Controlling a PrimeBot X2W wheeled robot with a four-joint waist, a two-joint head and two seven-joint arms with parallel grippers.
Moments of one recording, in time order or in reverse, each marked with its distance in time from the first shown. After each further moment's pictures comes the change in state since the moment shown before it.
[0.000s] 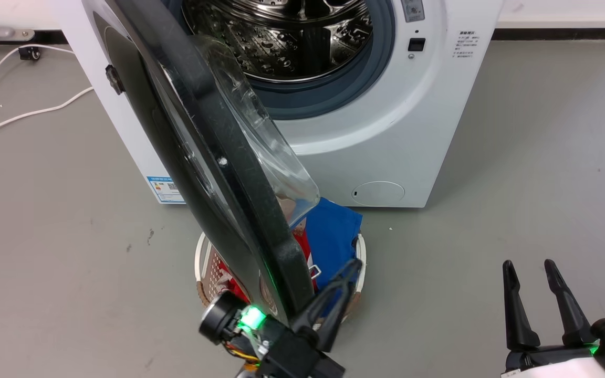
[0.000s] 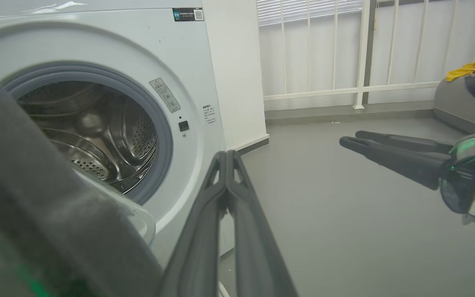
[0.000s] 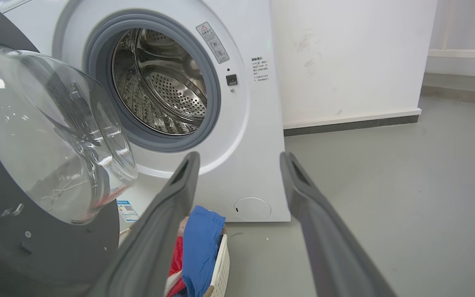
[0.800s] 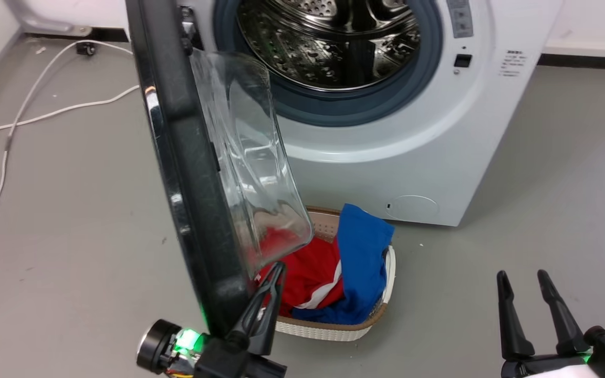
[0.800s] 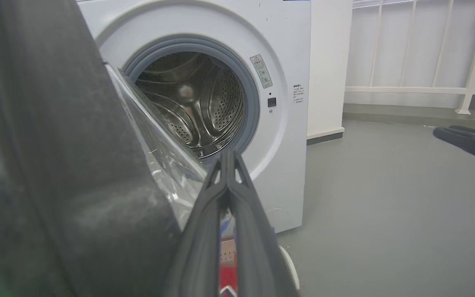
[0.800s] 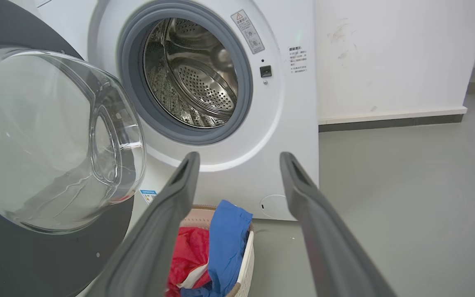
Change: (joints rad) left arm 0.125 0.040 0.173 -0.026 -0.040 0.099 -0.007; right arm 0.019 0.000 0.011 0.020 0.012 0.000 0.000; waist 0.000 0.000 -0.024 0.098
